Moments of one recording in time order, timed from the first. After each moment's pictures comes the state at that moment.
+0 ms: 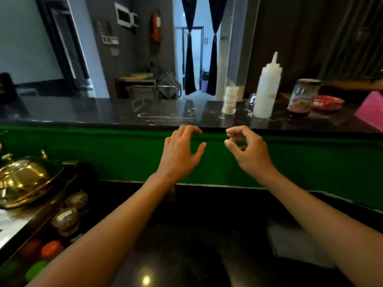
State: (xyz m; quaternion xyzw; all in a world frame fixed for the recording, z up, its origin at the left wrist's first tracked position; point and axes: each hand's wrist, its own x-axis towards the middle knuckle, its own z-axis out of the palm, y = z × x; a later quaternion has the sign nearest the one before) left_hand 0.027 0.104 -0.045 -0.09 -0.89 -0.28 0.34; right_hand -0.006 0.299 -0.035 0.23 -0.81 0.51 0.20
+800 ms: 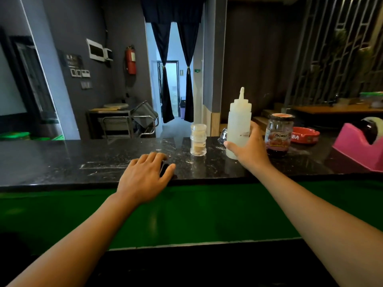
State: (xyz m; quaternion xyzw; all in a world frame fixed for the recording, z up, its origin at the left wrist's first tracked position) left_hand -0.100 0.092 -0.015 -0.06 -0.97 -0.04 0.24; right_hand -0.176 0.359 0.017 0.05 -0.84 0.46 0.27
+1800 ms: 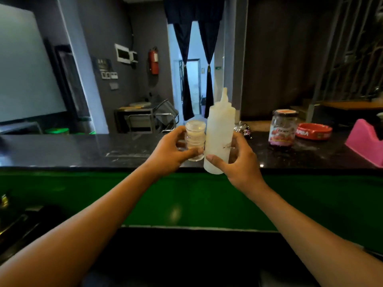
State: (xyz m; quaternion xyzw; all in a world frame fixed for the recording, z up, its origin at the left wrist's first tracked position) left_hand -0.060 0.152 0.037 -0.14 -0.84 -0.48 0.20; right_hand -0.086 0.345 -0.001 0.25 -0.74 0.58 0.23
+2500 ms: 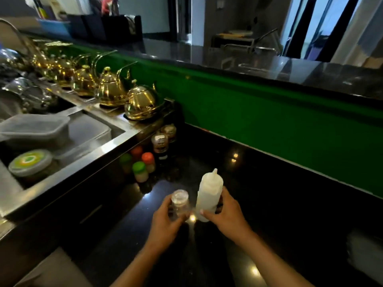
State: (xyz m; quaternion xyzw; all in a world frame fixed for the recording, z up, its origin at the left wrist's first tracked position) left_hand 0.293 0.045 -0.265 0.29 -0.77 -0.51 0.24; right_hand 0.148 0.176 -0.249 0.34 -0.77 0.50 -0.21
